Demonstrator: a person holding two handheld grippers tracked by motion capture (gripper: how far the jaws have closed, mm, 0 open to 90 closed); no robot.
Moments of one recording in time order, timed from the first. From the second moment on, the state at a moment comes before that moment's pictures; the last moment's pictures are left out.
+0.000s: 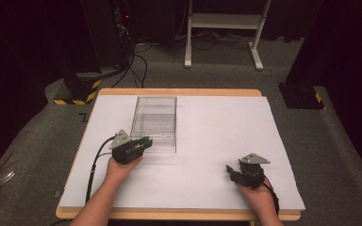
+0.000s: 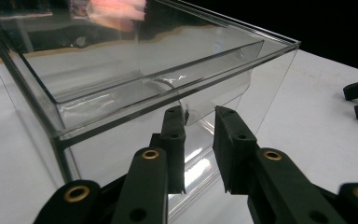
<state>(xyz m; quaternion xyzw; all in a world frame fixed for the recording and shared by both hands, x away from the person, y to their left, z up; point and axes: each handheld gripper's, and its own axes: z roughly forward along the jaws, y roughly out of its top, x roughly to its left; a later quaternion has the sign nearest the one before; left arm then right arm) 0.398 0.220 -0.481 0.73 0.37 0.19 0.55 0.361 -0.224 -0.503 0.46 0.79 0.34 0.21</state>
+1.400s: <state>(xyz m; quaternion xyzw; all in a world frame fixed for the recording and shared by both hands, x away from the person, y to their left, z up) 0.402 0.236 -0.482 0.71 0.36 0.14 0.59 0.361 -0.224 -0.503 0.46 0.79 0.34 0.21</state>
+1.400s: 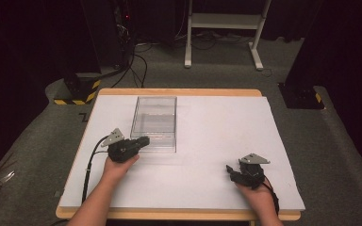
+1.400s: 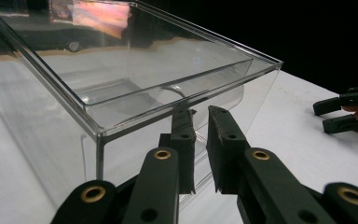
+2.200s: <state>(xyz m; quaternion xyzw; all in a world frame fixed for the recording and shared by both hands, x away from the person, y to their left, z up) 0.382 0.238 -0.483 0.71 0.35 0.14 0.59 0.360 -0.224 -0.503 0.46 0.79 0.34 0.21</state>
